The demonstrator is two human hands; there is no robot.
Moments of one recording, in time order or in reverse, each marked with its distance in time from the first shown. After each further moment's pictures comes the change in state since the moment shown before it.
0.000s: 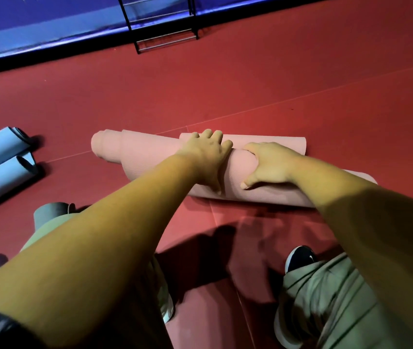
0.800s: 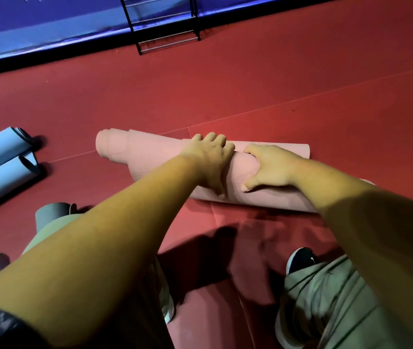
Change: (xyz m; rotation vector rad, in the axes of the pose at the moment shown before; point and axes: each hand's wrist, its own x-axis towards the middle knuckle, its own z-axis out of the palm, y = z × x) left_hand -0.001 0.000 -0.002 -0.022 -0.037 0.008; right_hand 0.000 0.003 0.004 0.012 0.016 -0.053
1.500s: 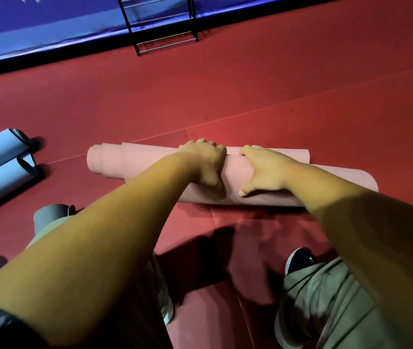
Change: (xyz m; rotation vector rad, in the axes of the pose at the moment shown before) left_hand 0.006 -0.009 0.002 -0.213 -0.113 -0.049; right_hand 0.003 -0.005 0.009 -0.055 -0.018 -0.004
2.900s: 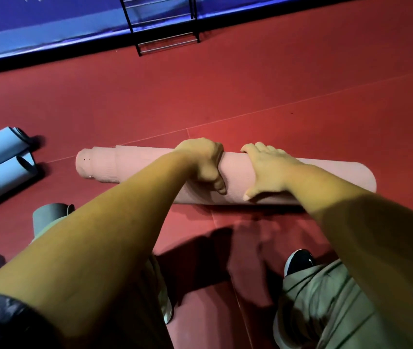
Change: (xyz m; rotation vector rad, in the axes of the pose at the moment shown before) left_hand 0.001 -0.005 -0.007 -0.117 0.013 -0.087; right_hand -0.007 -0.005 -0.007 -0.175 -0.005 0.027
